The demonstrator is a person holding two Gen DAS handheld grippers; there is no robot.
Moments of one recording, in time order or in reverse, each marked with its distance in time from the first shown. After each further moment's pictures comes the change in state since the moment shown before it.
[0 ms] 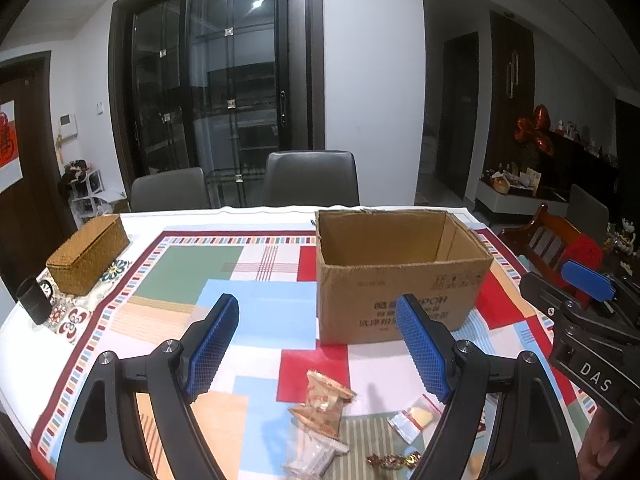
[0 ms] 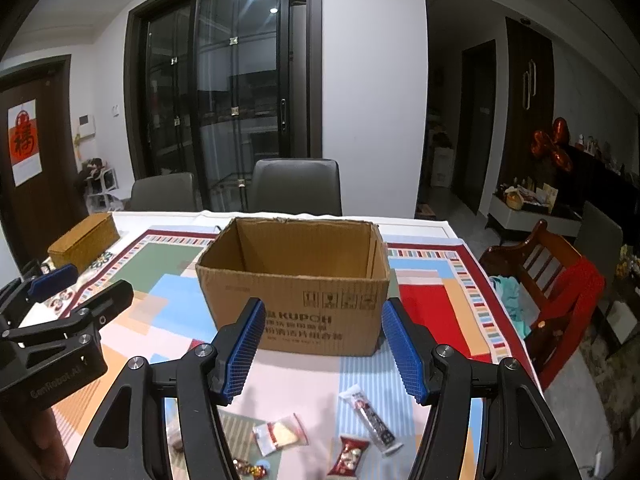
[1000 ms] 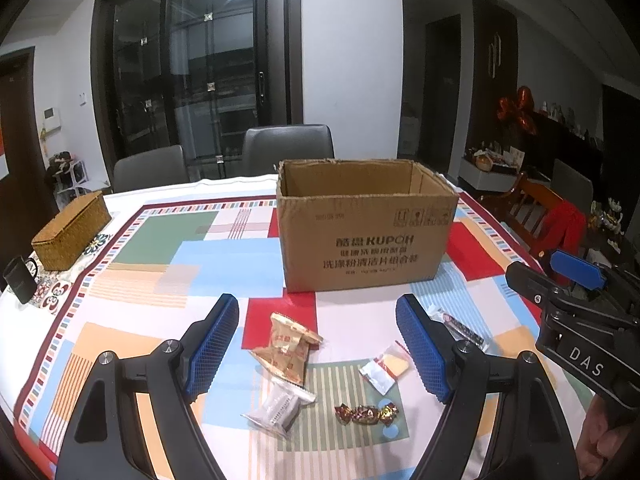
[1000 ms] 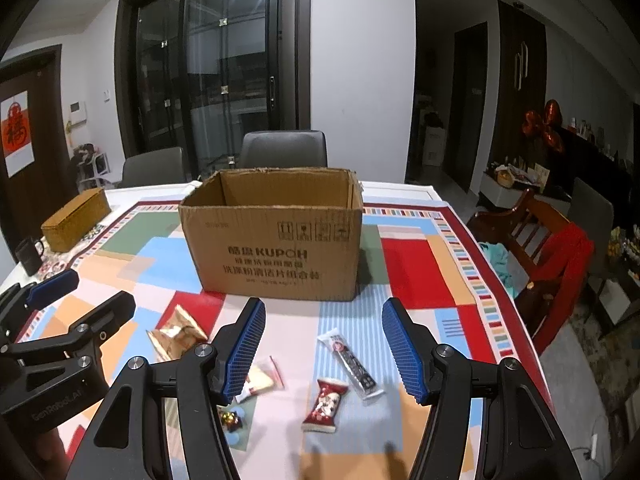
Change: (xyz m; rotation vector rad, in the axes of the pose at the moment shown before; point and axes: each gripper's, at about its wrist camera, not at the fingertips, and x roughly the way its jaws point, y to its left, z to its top) left arm -0.009 -0.032 -0.055 0.034 0.056 -0.054; right arm -0.010 -0.019 -0.056 0.016 0.072 -0.029
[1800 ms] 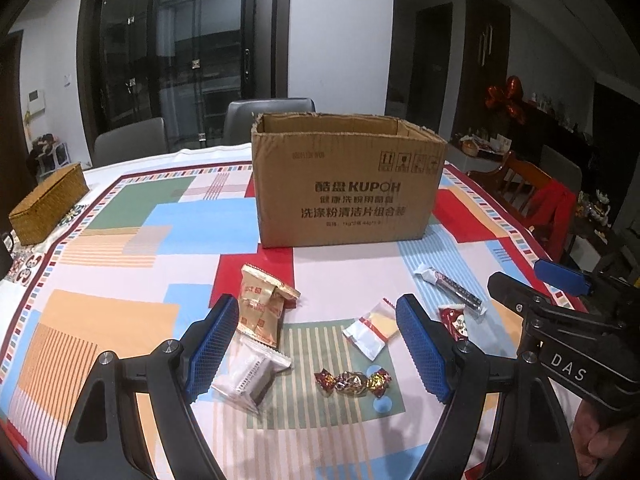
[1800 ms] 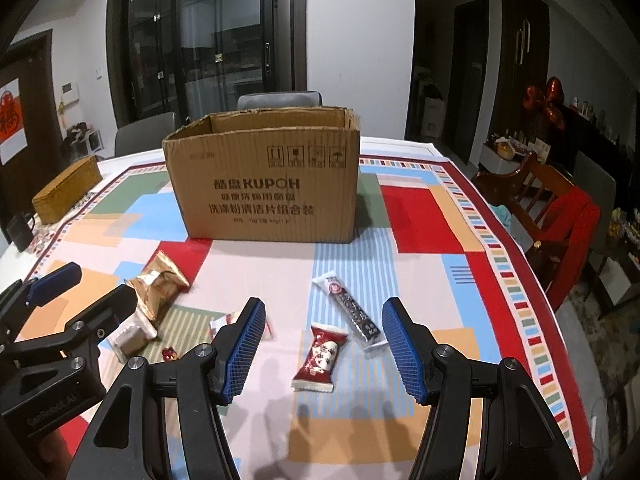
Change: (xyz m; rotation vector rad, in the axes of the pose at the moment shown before) left arm 0.025 -0.007 -0.047 -0.008 0.057 -0.068; right arm 0.028 -0.003 -0.049 0.006 0.106 -0.009
